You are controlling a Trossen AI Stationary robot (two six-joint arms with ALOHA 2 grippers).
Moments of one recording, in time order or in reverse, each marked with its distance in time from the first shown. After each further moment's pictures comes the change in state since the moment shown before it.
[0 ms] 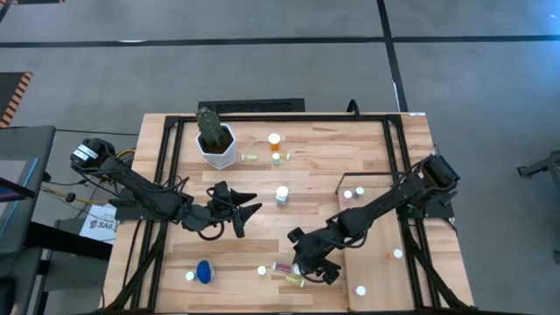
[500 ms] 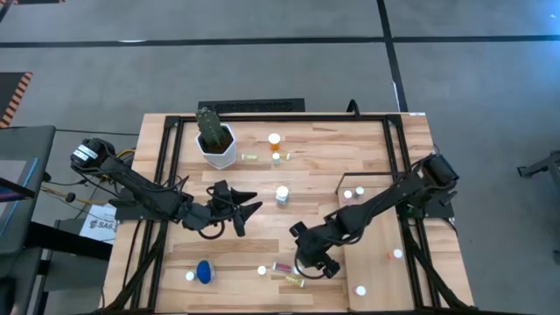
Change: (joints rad) left arm 0.006 0.000 0.000 0.015 0.000 0.000; right arm -0.027 0.001 0.000 -0.114 0.026 -0.026
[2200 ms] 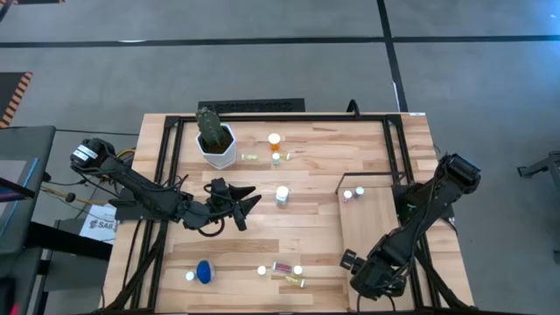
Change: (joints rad) left arm 0.011 0.000 0.000 0.049 -0.082 -0.017; right arm 0.391 -0.156 -0.017 -0.542 -0.047 -0.018
